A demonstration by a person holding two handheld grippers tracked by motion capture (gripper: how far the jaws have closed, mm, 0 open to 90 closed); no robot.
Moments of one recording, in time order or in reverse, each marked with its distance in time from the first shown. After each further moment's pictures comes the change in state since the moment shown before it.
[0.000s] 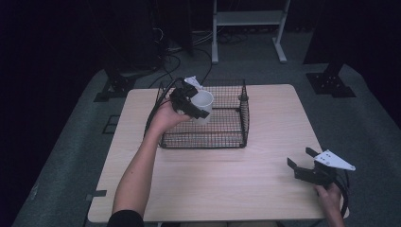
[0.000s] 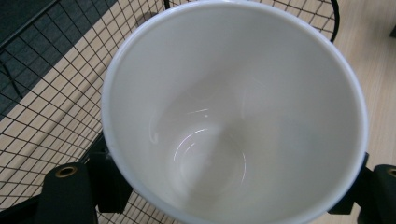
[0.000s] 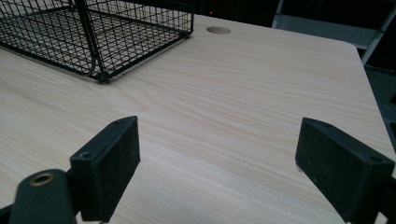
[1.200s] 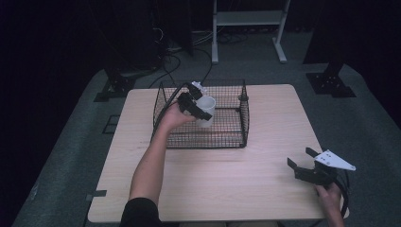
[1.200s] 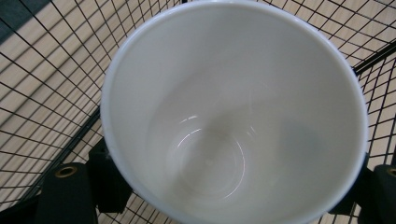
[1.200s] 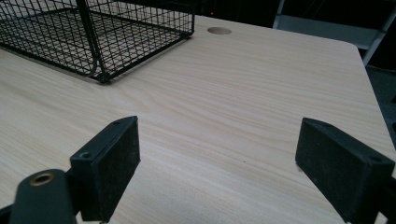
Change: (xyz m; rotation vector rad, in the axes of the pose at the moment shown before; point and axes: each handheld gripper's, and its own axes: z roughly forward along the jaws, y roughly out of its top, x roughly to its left) left arm 0.032 -0.014 0.062 0.071 -0.052 -0.073; right arm -0.001 0.000 0.000 -0.003 0.005 0.003
